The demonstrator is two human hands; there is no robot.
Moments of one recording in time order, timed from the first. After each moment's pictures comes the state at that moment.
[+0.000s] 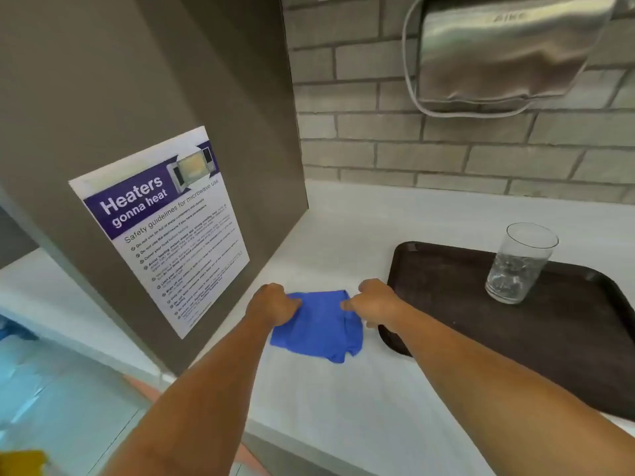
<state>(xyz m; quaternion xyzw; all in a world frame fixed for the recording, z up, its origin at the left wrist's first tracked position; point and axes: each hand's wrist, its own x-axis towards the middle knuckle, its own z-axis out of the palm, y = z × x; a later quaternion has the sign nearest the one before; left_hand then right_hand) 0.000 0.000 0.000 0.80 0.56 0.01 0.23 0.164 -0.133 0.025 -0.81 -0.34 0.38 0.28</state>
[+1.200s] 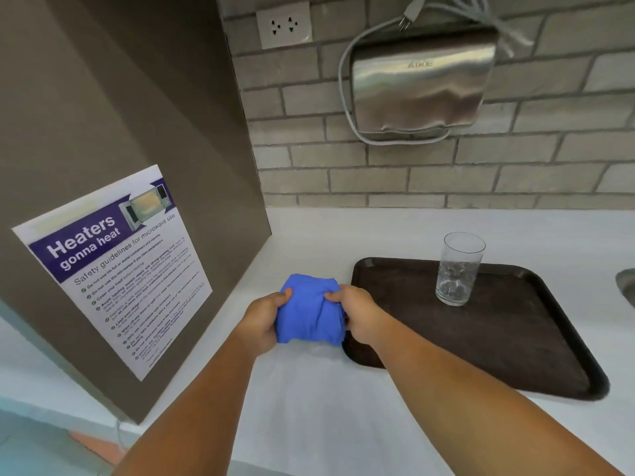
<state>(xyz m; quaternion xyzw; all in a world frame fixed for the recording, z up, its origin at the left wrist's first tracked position) 0.040 -0.046 0.035 0.45 0.38 0.20 0.78 0.181 -0.156 0.044 -0.63 -0.11 0.49 0.60</state>
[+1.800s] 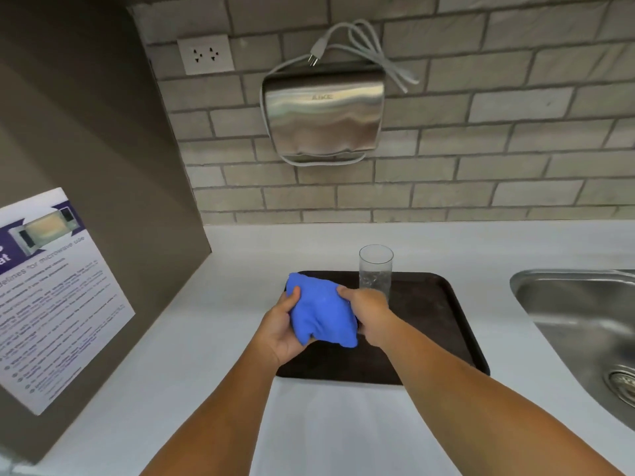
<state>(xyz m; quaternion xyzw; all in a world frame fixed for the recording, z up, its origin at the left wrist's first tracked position) 0.160 -0.170 0.046 0.32 0.19 0.15 0.92 0.287 -0.279 0.063 -0.67 -0.06 0.38 0.63</state>
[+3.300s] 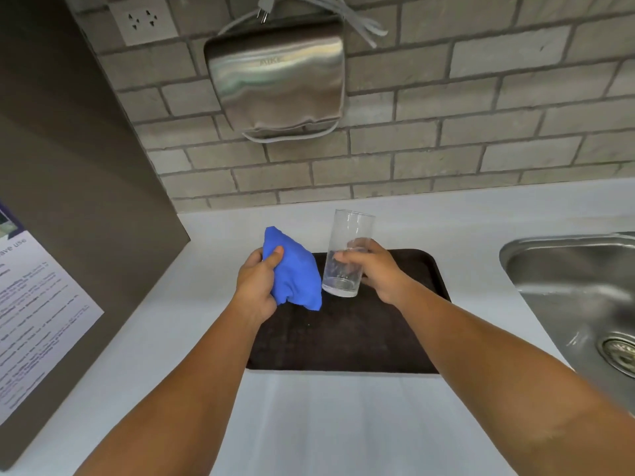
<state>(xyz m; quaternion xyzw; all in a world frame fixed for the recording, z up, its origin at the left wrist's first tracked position) 0.215 -0.168 0.079 0.50 0.34 0.29 0.74 0.380 -0.304 0.053 -0.62 -0.19 0.35 0.68</state>
